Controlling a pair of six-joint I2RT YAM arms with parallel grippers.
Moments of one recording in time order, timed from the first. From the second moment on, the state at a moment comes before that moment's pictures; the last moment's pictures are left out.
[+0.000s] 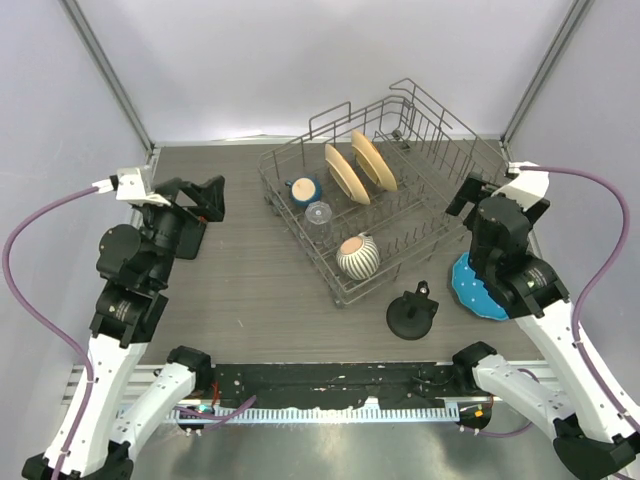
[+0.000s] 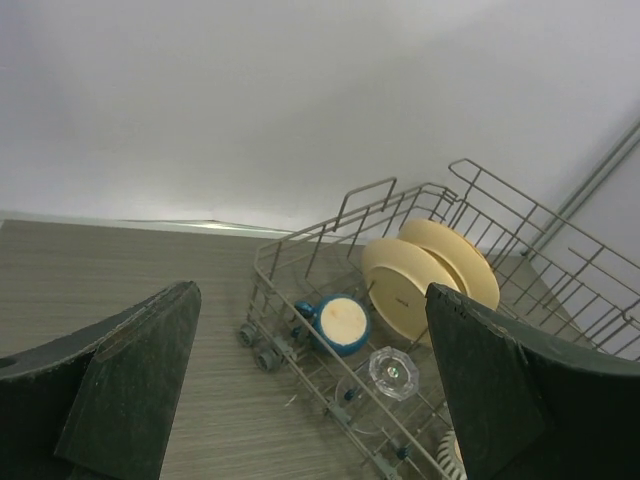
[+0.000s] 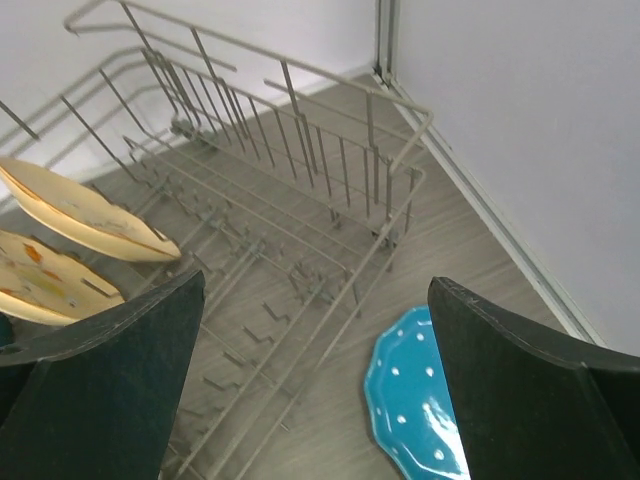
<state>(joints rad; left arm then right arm) -0.32 0.68 1.01 -0.16 -0.17 -0.27 0.45 0.80 1.06 -0.46 0.83 0.29</state>
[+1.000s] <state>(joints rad) -0.40 0.76 1.01 -0.17 -0.04 -0.31 0.45 0.71 1.11 -1.26 0.12 0.57</state>
